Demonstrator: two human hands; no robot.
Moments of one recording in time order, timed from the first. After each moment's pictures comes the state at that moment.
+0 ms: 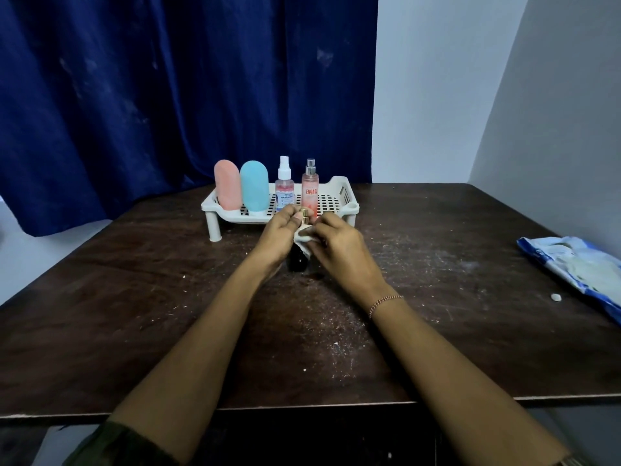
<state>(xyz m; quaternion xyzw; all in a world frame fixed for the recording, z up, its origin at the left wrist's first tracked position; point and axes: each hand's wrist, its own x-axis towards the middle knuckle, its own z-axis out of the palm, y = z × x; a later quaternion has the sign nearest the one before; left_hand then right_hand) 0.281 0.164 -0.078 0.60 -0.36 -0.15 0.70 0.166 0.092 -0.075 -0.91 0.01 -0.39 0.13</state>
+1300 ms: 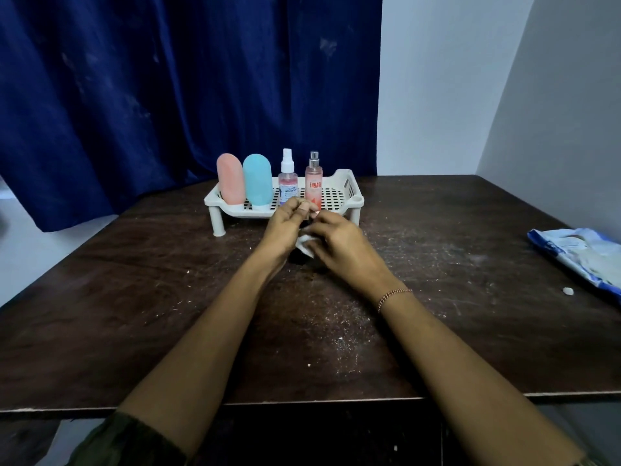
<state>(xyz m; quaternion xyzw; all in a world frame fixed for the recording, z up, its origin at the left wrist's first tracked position) 0.278 0.162 -0.077 0.61 -0.35 -0.13 0.70 0.168 0.090 -0.074 -0.93 -0.03 -0.34 0.13</state>
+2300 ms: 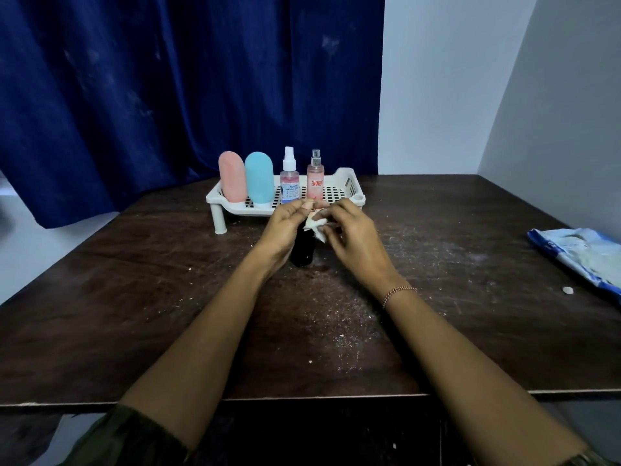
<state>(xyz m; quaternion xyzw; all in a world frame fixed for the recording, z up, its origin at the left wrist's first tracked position) 0.279 0.167 -0.078 0.53 -0.38 -0.21 0.73 0.172 0.078 -0.080 -0.89 0.02 -0.42 0.19</state>
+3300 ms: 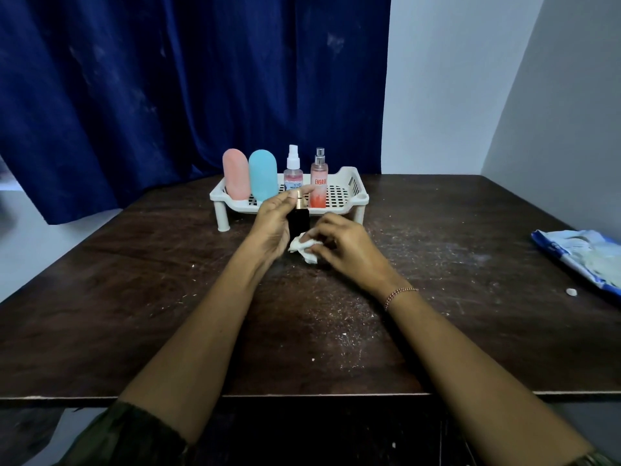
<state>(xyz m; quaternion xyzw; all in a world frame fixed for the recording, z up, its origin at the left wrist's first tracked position) 0.282 0.181 -0.066 0.49 -0.31 -0.24 0.78 0.169 0.084 -0.083 -0.92 -0.07 -0.34 0.20</state>
